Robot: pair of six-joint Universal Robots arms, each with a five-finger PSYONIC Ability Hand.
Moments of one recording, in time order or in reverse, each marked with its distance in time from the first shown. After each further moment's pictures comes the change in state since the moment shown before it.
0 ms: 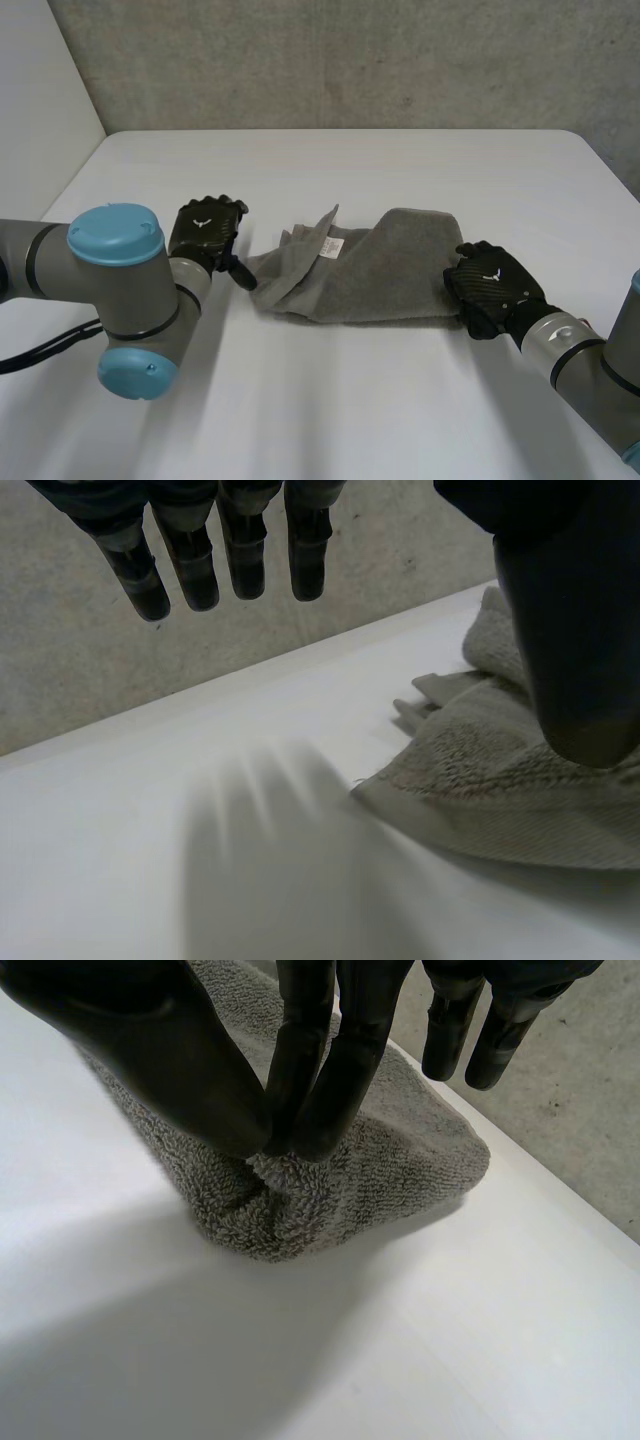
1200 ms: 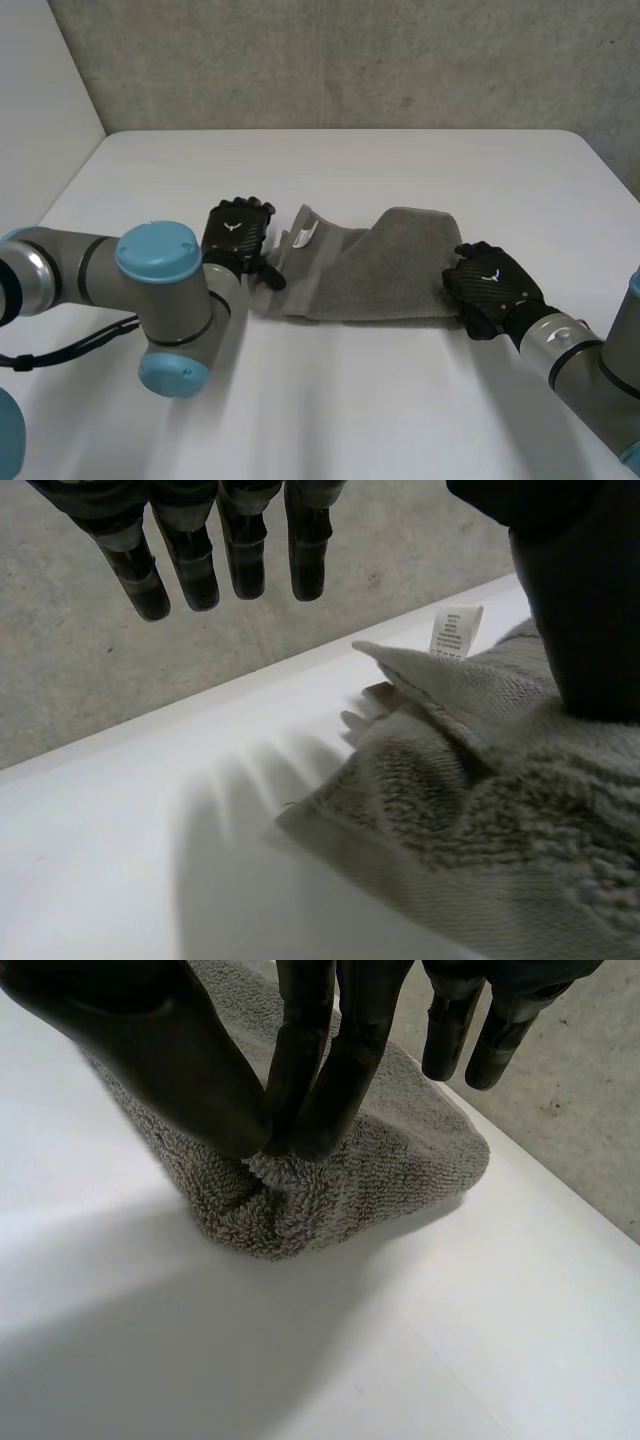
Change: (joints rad) left arm -0.052 -0.133 0.092 0.090 0.006 0.018; right arm 0.003 0.007 0.003 -0.012 0.001 0.001; left_hand 0.000 0.000 0.000 0.000 -0.002; right_hand 0.004 0.000 0.000 0.000 0.000
